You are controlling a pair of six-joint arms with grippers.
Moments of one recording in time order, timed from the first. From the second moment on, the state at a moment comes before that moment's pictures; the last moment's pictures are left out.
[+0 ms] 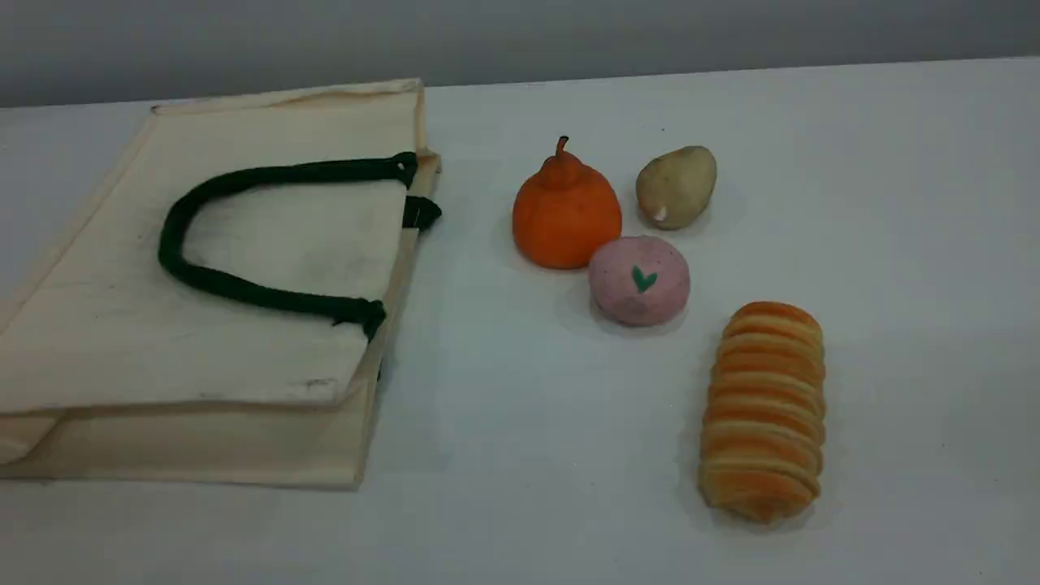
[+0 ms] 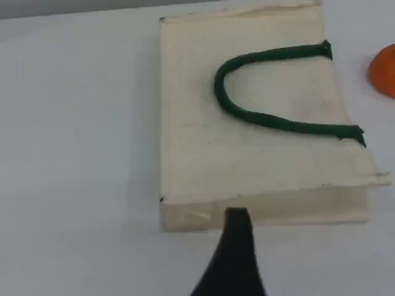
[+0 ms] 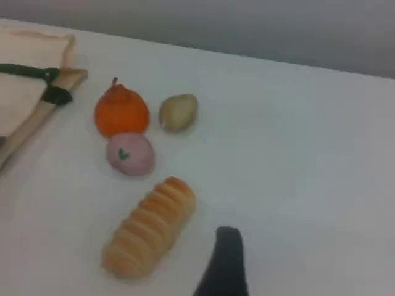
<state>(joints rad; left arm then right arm) 0.05 0.00 -0.51 -0.13 1.09 0.16 0.05 0.00 -0.51 0.22 1.08 -0.23</state>
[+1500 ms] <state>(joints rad) 0.00 1.00 -0.84 -0.10 0.88 0.06 0.08 0.90 -0.83 0.39 0.64 -0.20</state>
